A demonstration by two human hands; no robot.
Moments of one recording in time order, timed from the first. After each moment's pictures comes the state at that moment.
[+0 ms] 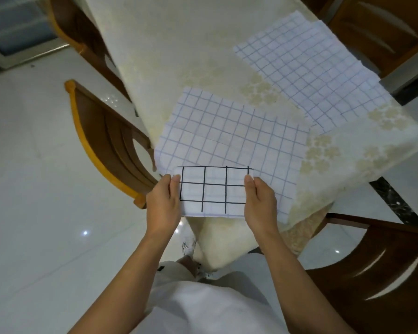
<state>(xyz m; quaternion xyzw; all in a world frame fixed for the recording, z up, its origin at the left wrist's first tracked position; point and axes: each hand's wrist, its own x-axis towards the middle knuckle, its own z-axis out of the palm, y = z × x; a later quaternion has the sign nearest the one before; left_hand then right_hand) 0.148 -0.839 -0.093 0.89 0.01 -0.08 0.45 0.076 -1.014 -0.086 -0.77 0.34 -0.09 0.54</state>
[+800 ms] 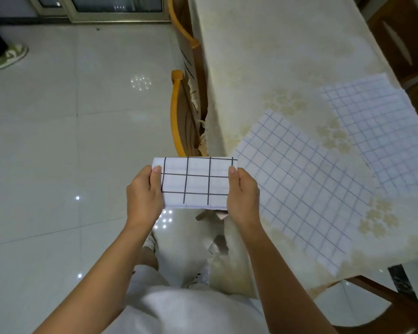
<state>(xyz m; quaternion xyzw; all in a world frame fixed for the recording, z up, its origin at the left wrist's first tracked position) 0.216 -0.644 -0.094 0.86 0.16 0.01 0.49 0.203 -0.830 -0.082 -0.84 0.22 -0.01 0.50</state>
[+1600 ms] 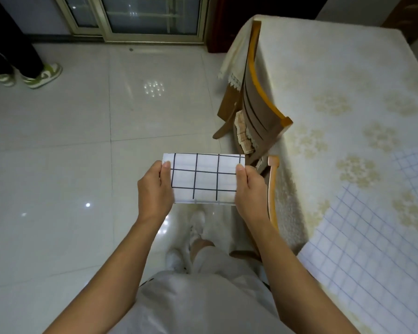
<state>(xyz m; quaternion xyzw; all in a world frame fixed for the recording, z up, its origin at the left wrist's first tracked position) 0.460 -0.418 -0.088 0.85 0.18 0.02 0.50 0.454 -0.607 -0.078 -0.88 0.16 -0.02 0.46</state>
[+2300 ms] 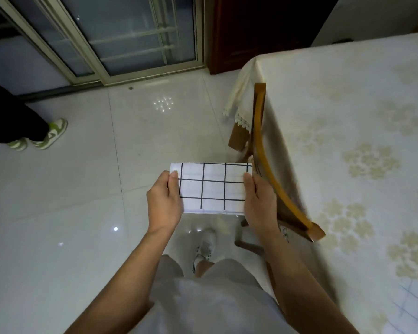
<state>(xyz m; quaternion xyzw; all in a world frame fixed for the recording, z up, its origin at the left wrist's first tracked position) 0.768 -0.446 -0.091 0.85 0.16 -0.01 0.51 0.750 -0.632 -0.105 -0.85 0.20 -0.02 0.48</state>
